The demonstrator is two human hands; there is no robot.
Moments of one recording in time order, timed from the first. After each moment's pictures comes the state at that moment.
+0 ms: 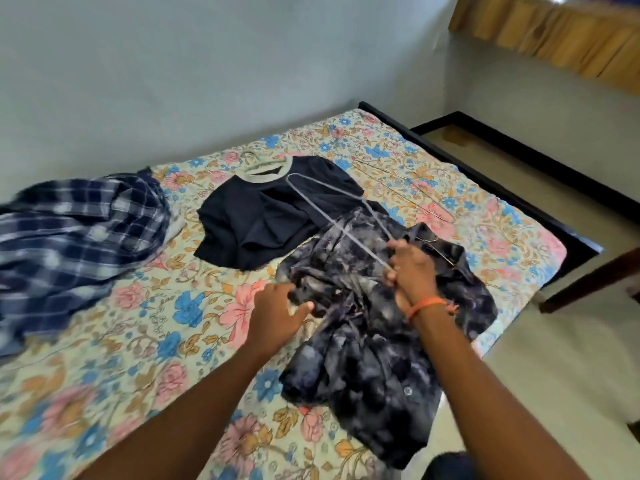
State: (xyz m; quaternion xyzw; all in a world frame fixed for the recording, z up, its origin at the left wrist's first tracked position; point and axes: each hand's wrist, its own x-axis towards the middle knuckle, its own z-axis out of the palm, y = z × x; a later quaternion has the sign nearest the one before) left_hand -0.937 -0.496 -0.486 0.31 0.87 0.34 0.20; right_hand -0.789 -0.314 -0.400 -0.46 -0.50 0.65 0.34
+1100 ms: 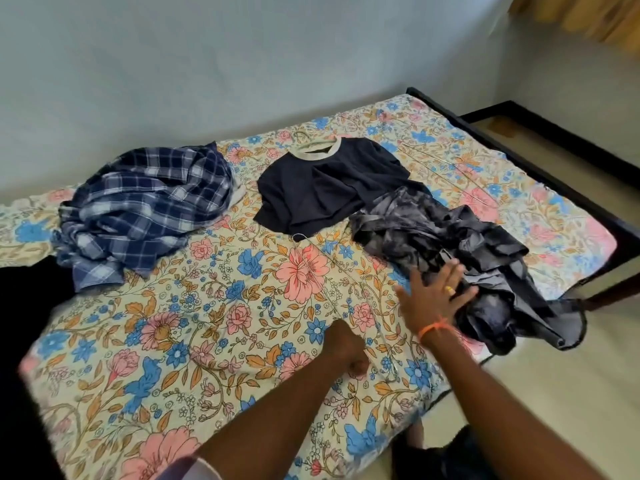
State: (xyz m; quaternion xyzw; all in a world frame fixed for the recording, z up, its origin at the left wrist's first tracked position) left_hand -0.833 -0.551 -0.503 0.10 0.81 0.35 0.46; right_hand -0.750 -0.400 -0.469 -0.51 -0.86 0.00 -0.06
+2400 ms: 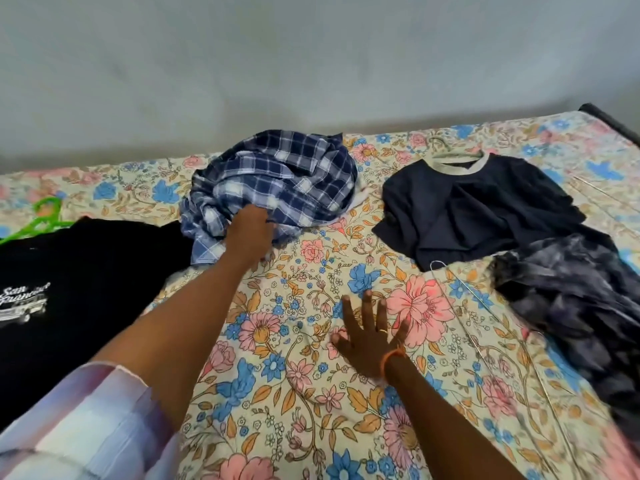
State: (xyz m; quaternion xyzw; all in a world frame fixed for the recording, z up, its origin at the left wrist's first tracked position) left_hand -1.206 -0.745 -0.473 0.16 0.97 0.20 -0.06; right_hand -0.959 -0.576 -0.548 -0.13 -0.95 0.19 -0.22
